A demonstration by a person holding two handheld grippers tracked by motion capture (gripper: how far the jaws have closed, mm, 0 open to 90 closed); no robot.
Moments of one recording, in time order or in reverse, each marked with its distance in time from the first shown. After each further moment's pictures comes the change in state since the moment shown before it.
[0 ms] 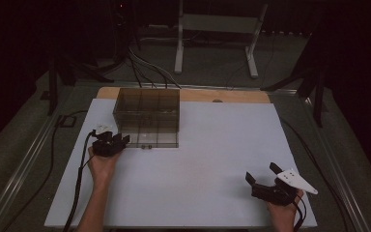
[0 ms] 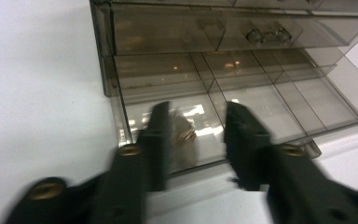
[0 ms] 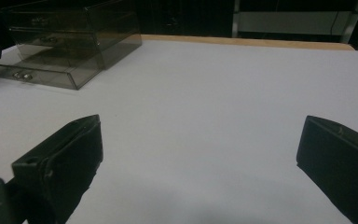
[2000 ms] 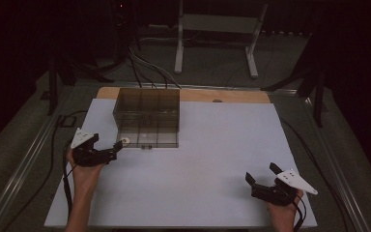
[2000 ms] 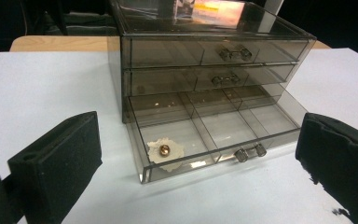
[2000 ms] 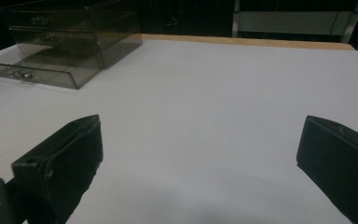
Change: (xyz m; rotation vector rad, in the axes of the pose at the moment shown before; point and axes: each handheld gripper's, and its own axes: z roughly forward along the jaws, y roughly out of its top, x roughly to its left) left arm 0.001 -0.006 -0.070 -0.165 -0.037 0.055; right arm 0.001 0.000 0.000 0.001 -0.001 -0.002
